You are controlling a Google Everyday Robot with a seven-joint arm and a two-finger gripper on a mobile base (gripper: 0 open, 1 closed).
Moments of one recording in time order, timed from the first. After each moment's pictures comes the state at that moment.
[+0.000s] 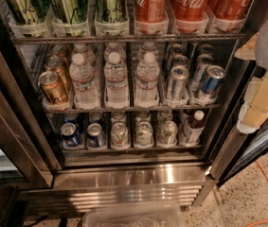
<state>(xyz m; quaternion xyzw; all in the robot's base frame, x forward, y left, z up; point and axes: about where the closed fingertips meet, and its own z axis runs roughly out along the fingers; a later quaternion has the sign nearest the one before) 0.438 -0.216 0.976 -0.60 0.78 -0.03 0.16</state>
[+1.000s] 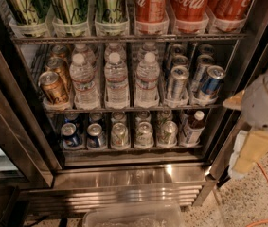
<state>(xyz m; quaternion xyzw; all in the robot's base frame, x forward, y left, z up) 0.413 -0.218 0.872 -0.61 0.78 0.03 0.14</state>
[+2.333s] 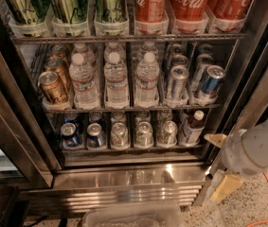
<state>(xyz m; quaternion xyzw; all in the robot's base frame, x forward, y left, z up) 0.412 -0.210 0.737 -0.61 0.76 0.07 0.22</state>
